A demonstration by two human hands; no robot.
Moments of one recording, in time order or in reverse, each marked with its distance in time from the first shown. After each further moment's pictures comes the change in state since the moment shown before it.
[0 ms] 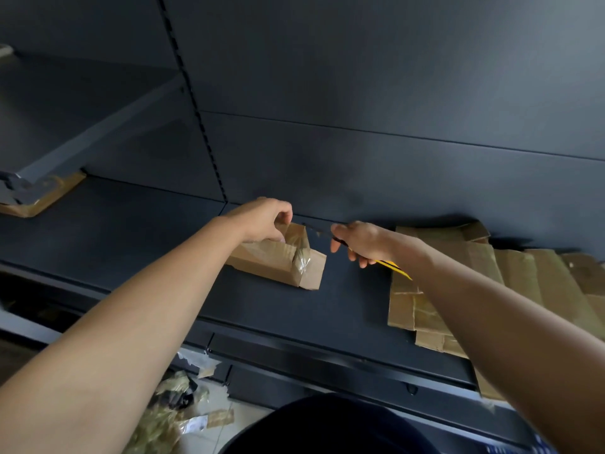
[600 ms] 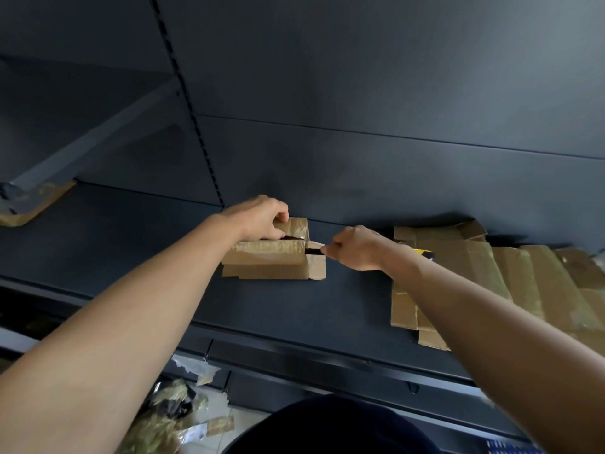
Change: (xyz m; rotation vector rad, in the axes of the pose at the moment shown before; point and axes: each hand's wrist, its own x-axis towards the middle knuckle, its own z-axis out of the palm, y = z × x) left_hand 0.005 -0.009 -0.008 0.115 0.008 0.081; right_hand 0.003 -0.009 0.016 -0.438 0.074 -0.028
